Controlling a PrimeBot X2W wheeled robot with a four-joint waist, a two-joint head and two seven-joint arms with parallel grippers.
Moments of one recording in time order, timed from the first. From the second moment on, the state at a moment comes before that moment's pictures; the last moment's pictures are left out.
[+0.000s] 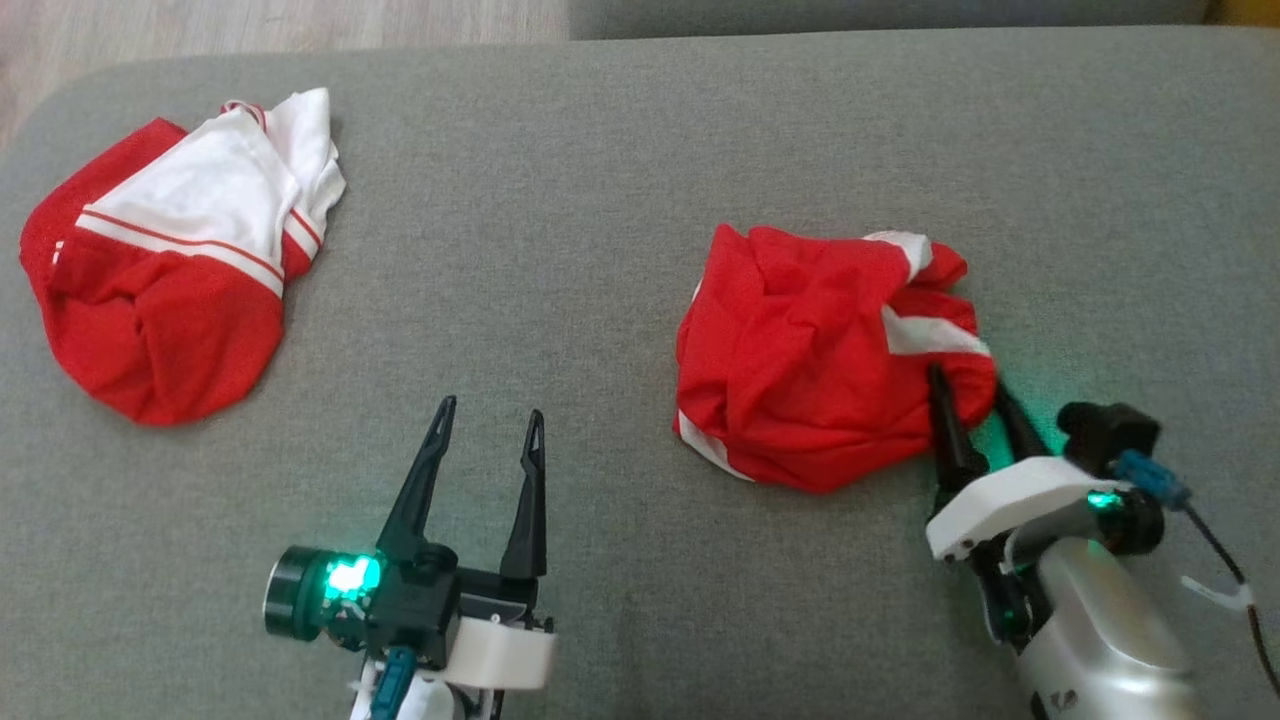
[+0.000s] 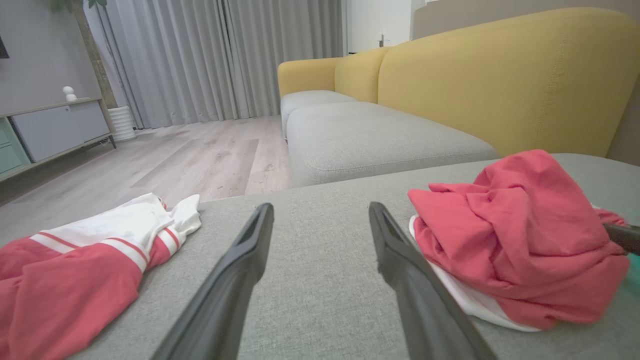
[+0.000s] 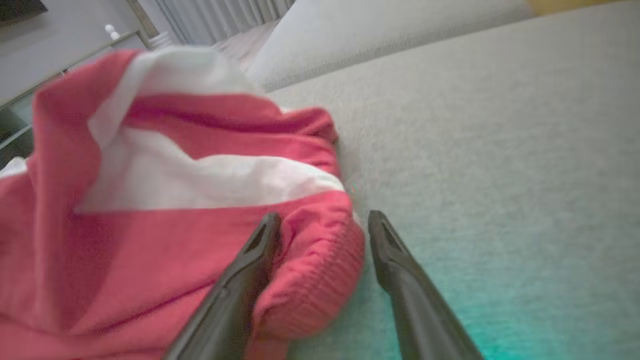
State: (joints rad) left arm -0.06 0.05 -0.37 0.10 -0.04 0.15 -0.25; right arm -0.37 -0.09 0.18 0.78 0.40 0.12 -0.26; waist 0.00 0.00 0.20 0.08
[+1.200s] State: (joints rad) left arm -0.06 0.05 -0.39 0.09 -0.12 0.10 -0.25; right arm -0.29 -0.07 0.55 0.46 0.34 0.12 -0.22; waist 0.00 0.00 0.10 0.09
